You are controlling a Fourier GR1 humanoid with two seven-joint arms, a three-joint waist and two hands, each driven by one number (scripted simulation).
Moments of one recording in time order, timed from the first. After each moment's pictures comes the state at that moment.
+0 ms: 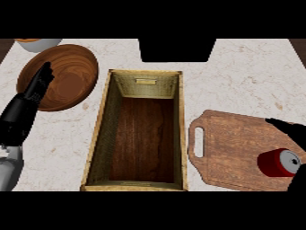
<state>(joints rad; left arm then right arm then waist) -0.19 0.39 -0.02 -1.57 -0.03 0.02 0.01 -0.08 -0.70 0.16 -1.71 0.30 0.63 0.62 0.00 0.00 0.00</state>
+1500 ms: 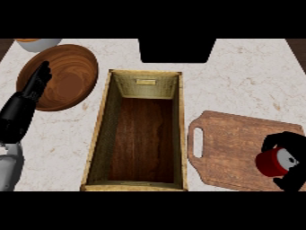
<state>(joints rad) -0.21 0.30 0.09 -1.54 -0.12 -0.10 -0.02 -0.03 -0.52 0.07 -1.53 0.66 0.62 0.31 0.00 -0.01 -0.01</state>
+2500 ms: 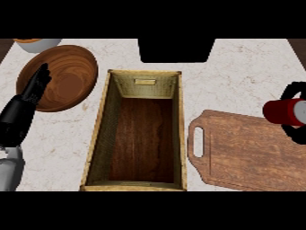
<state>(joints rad) -0.18 0.28 0.10 -1.57 -0.14 -0.10 -0.01 -0.23 -0.56 -0.06 -1.60 0.80 0.31 0.13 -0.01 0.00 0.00</state>
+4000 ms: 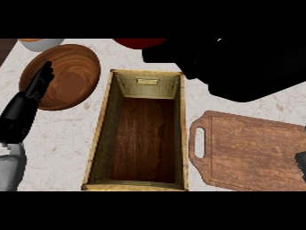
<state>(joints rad) -0.21 0.27 0.10 -1.56 -0.15 -0.12 0.00 -1.30 -0.26 0.00 -1.73 0.11 0.38 1.02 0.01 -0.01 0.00</state>
